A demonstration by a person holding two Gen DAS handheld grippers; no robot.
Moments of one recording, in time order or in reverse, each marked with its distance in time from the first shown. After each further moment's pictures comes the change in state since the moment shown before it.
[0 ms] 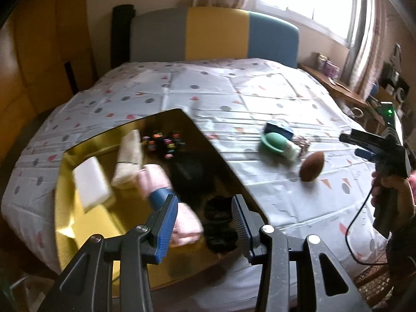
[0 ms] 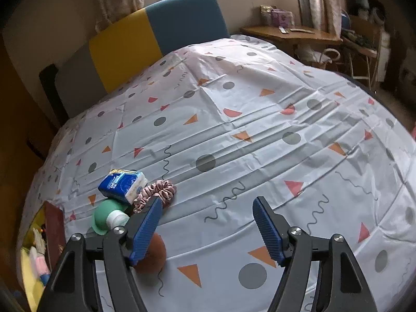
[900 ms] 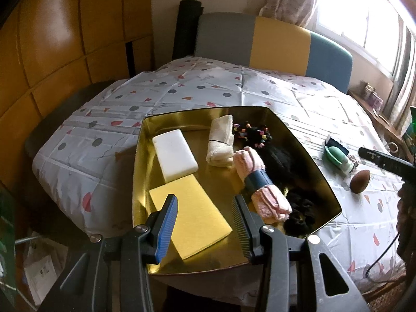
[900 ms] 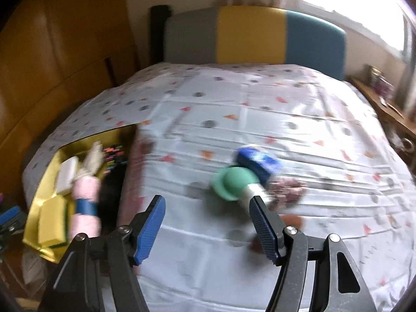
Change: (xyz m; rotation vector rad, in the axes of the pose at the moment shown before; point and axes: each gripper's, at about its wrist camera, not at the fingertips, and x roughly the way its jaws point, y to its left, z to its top) left arm -0.033 0.103 -0.048 -0.216 -0.043 0.203; right arm -0.032 0.154 -0.059 -0.542 0.016 0.222
